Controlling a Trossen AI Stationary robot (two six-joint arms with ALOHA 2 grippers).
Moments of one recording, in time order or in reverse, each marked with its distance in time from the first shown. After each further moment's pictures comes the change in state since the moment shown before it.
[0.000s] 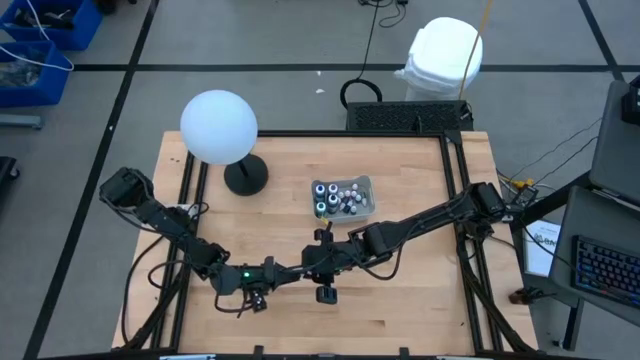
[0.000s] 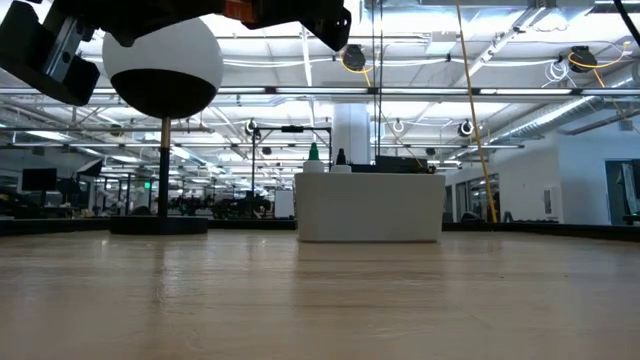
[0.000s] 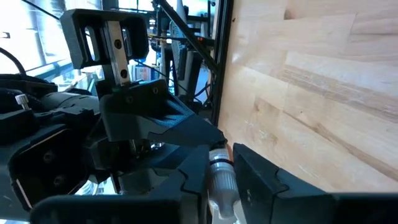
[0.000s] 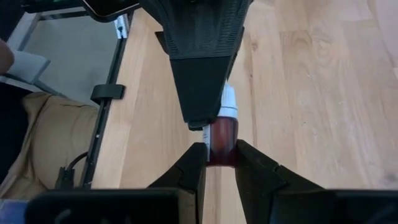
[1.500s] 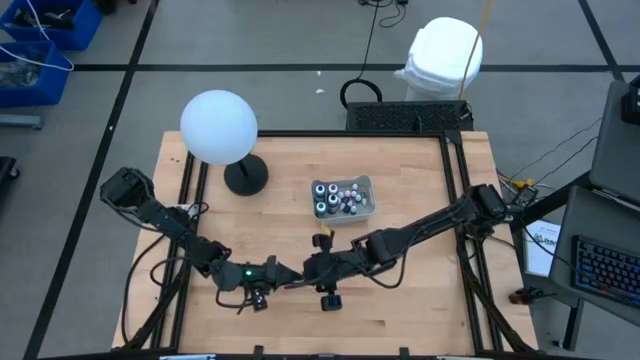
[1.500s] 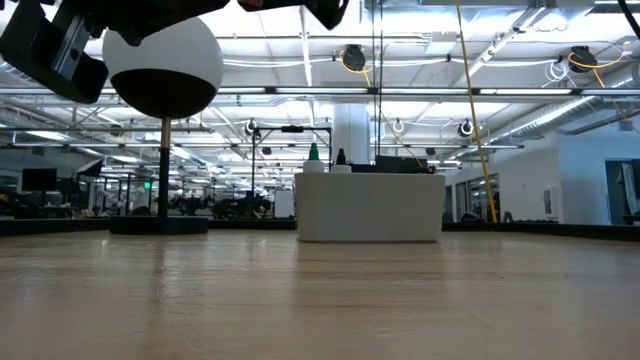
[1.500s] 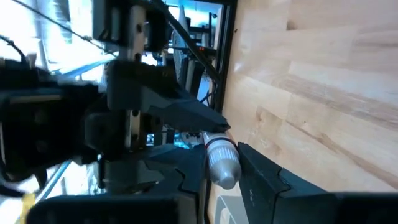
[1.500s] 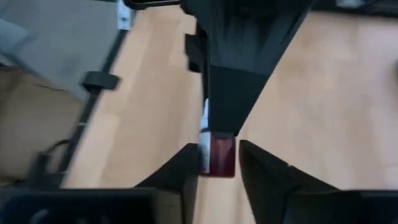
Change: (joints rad) left arm 0.019 0.001 -0.002 0.036 0.081 0.016; right arm 0.031 0.000 0.000 0.017 0.110 -0.168
